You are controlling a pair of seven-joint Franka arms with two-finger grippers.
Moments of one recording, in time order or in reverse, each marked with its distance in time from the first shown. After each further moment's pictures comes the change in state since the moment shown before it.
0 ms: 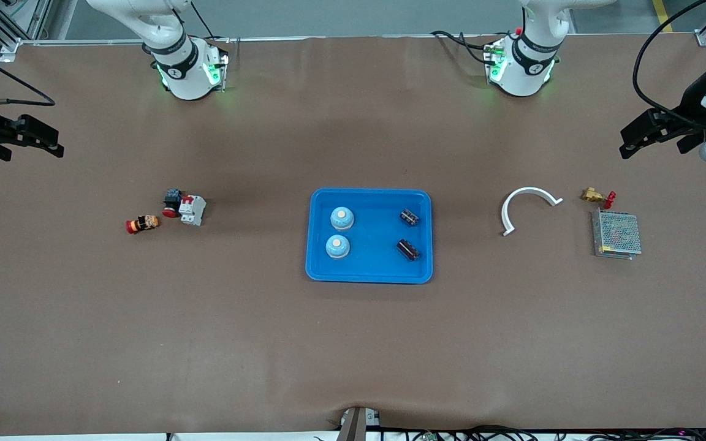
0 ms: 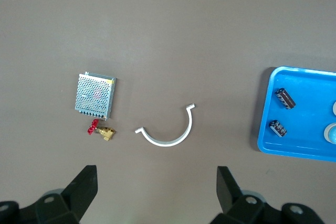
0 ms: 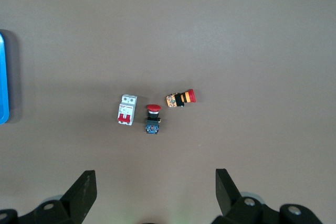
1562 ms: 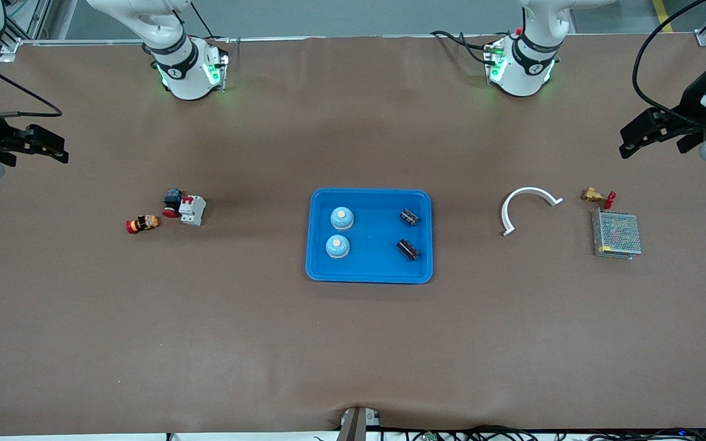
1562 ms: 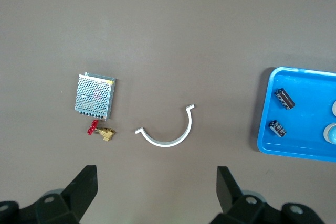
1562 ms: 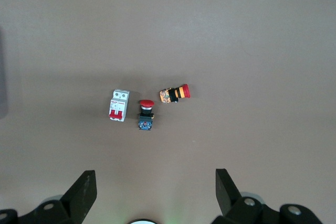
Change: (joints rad) left arm -0.001 -0.002 0.000 0.000 0.000 0.002 0.000; right arm 0.000 0.028 0.005 -0.005 -0.031 -0.004 0.000
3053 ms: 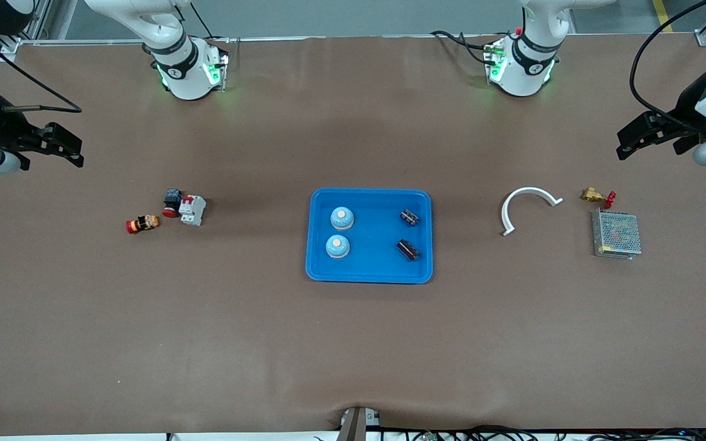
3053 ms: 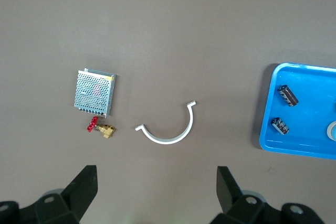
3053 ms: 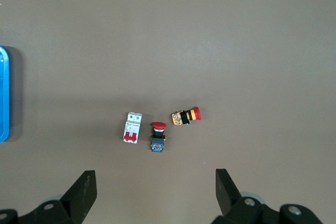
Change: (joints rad) left arm -0.004 0.001 0.005 -0.018 0.000 0.000 0.000; right arm 0.081 -0.045 -0.006 -0.043 -0.004 0.105 0.079
